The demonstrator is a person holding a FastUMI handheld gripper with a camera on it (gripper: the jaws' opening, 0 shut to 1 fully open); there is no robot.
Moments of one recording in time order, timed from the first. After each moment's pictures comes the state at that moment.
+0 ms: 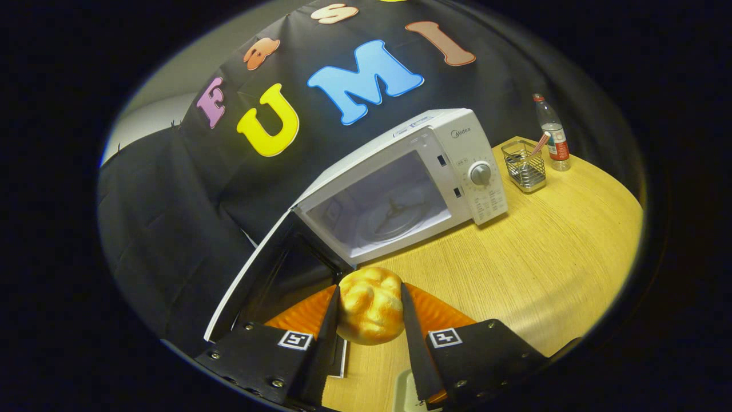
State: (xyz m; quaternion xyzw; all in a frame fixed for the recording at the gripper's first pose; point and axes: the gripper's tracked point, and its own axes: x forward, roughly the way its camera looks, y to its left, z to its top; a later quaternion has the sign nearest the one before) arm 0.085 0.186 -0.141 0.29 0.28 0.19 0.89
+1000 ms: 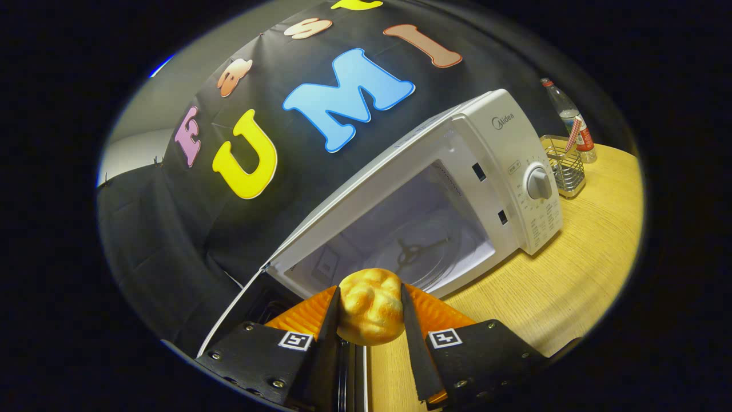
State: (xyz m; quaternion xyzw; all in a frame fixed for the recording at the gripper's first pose) arm 0.227 0.238 -0.163 0.35 0.20 0.13 0.90
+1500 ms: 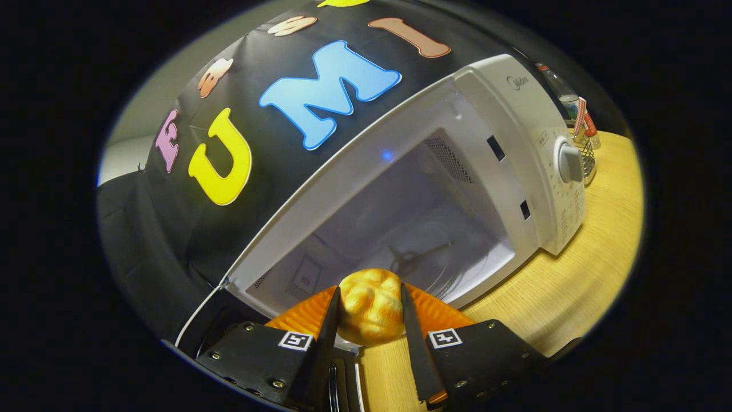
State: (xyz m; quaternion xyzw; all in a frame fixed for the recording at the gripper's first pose) arm 0.281 0.258 -0.200 0.36 0.21 0.10 0.90
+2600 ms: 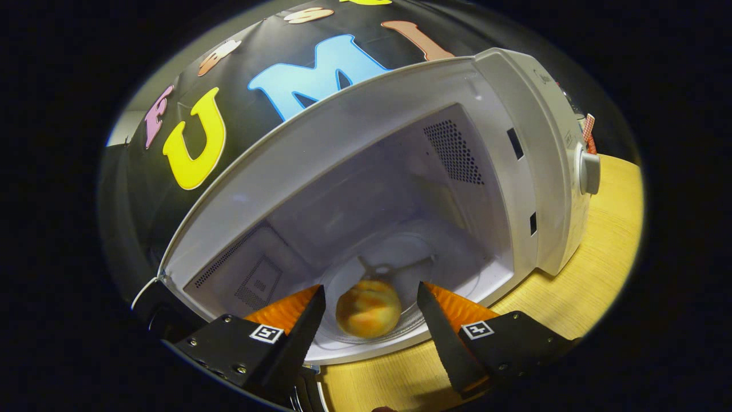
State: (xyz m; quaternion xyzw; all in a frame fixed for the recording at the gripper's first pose) arm 0.315 0.246 -0.221 0.30 0.21 0.04 0.93
